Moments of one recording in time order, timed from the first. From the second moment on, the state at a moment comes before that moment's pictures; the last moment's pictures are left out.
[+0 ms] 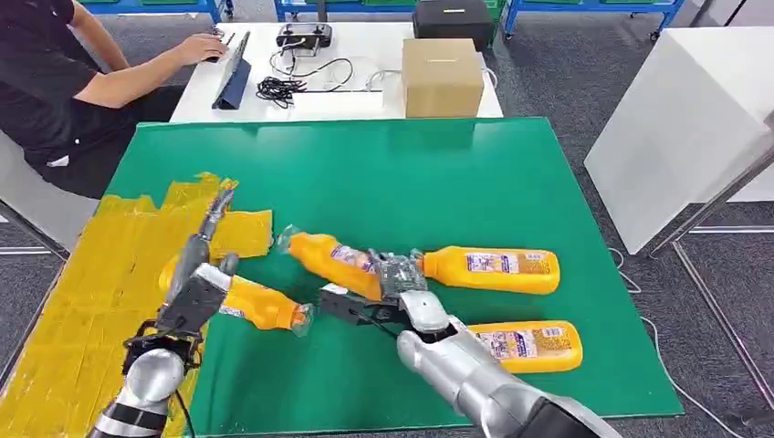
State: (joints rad) left arm -0.12 0.05 -0.21 -1.56 -0.37 0.09 -0.24; right arm -0.59 0.21 0.72 -0.55 0.84 -0.25 0.21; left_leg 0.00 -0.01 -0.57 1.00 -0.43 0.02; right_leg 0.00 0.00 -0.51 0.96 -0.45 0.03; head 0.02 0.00
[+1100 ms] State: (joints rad) left arm 0.09 -0.06 -0.06 -1.55 0.37 -0.30 -0.31; right arm -0.35 0.19 0.76 -1.18 0.63 -0.18 -0.03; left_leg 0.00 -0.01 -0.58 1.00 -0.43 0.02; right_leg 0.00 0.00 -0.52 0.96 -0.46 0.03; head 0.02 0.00
